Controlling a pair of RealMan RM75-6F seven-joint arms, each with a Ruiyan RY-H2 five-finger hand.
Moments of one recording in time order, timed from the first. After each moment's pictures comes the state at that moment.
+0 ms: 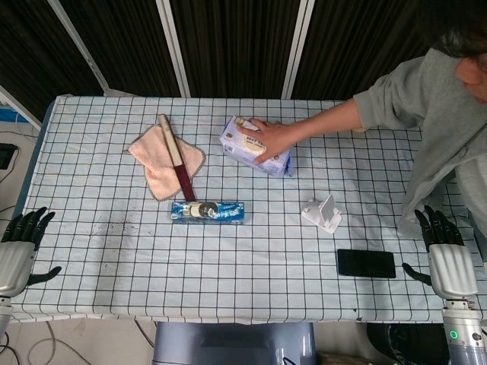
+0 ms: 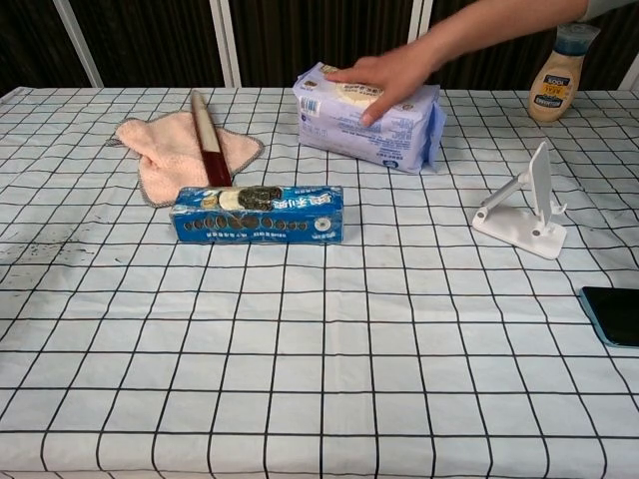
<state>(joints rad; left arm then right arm) -0.13 -1.09 -0.01 -1.65 1.48 1.41 0.10 0.09 -1.20 0.11 -1.59 -1.47 1.51 -0.13</state>
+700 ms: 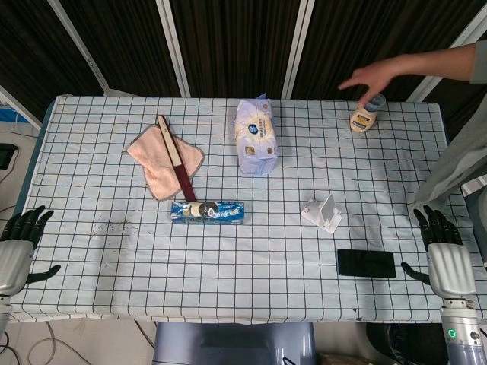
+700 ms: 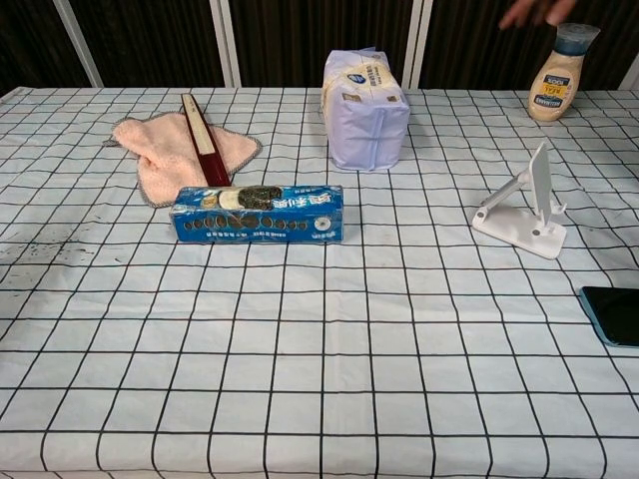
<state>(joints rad) -0.13 -1.10 -0.02 -1.64 1.48 1.41 0.09 0.10 -1.21 0.11 -1.59 -1.47 1.51 -0.14</state>
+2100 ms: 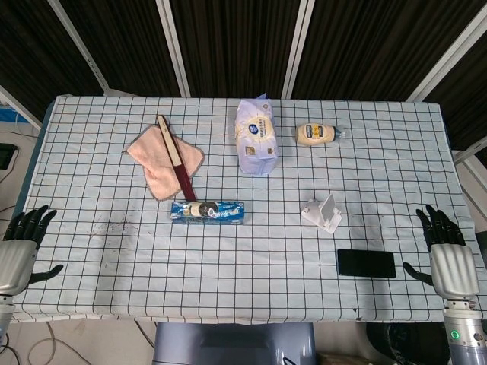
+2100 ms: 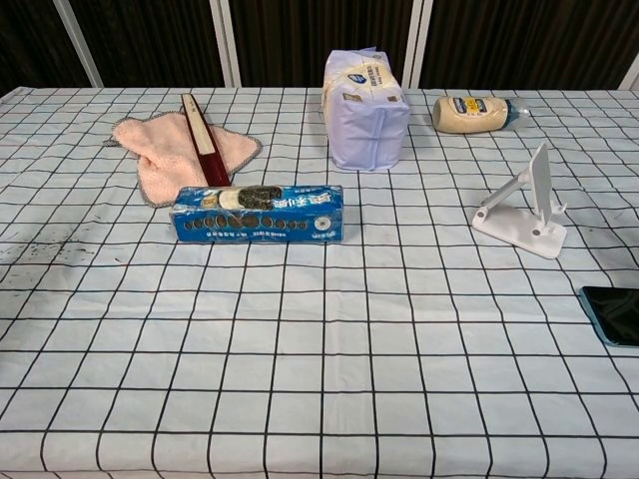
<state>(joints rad) -0.13 -1.11 -0.02 -1.64 1.49 1.41 0.10 0.09 -1.20 0.11 -1.58 -1.48 1.52 -0.12</state>
